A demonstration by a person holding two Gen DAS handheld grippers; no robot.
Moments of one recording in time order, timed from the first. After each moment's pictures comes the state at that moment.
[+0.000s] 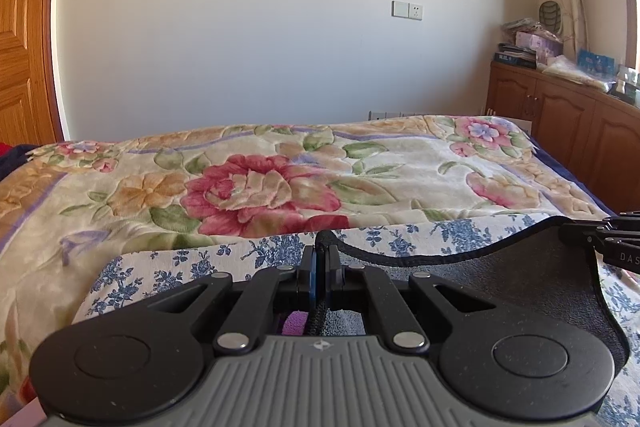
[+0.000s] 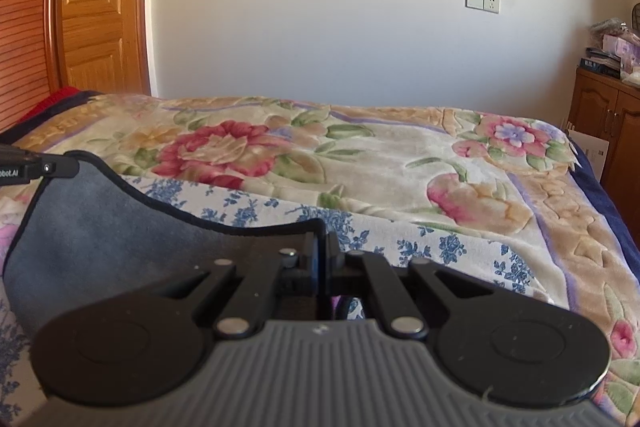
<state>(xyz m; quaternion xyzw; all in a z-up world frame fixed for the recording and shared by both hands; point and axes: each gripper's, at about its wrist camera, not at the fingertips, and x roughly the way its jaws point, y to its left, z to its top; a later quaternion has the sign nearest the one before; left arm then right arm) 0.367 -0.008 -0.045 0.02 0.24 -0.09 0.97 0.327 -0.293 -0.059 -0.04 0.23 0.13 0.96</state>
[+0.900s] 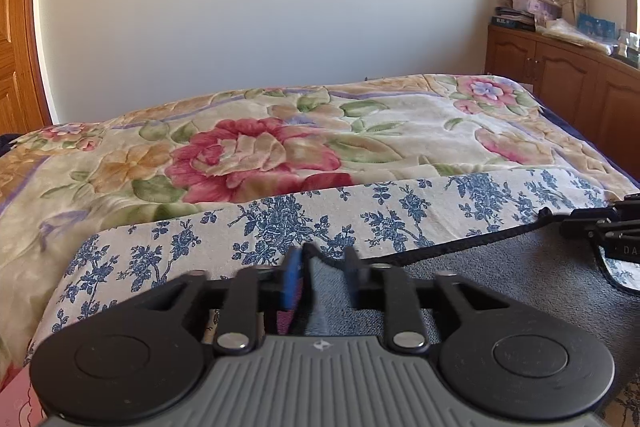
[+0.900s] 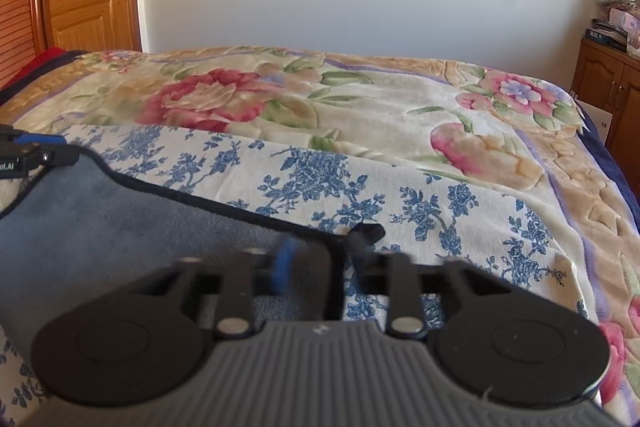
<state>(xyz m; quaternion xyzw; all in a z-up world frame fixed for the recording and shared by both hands) 0.392 -0.015 -0.083 0.04 0.27 -0.09 0.96 0.346 -0.293 -0.090 -0.05 0.29 0.12 0.95</state>
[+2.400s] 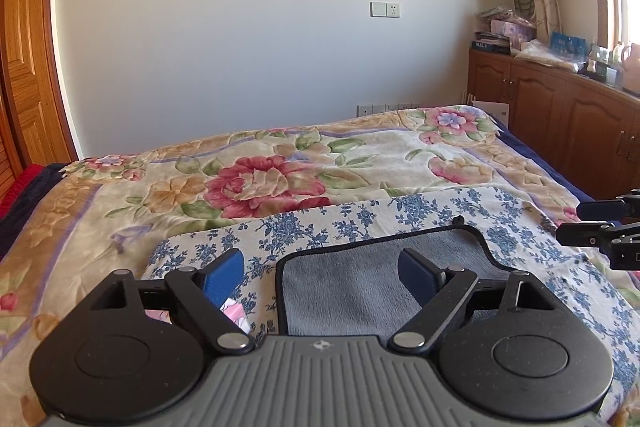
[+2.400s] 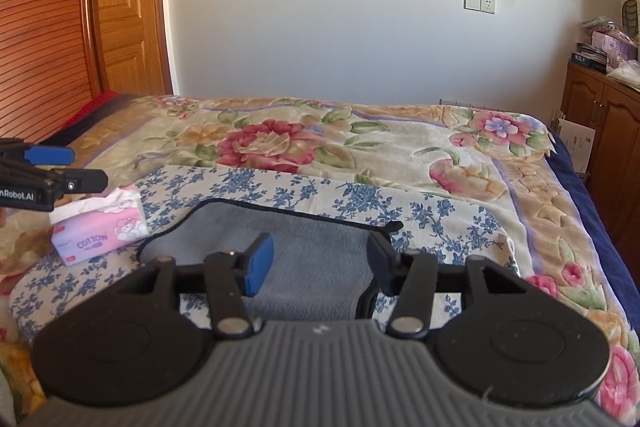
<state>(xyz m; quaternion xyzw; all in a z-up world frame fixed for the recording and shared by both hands) 0.223 -0.008 0.029 0.06 0.25 -0.09 0.96 0.188 -0.278 0.014 -0.02 0.25 0.14 0.96</state>
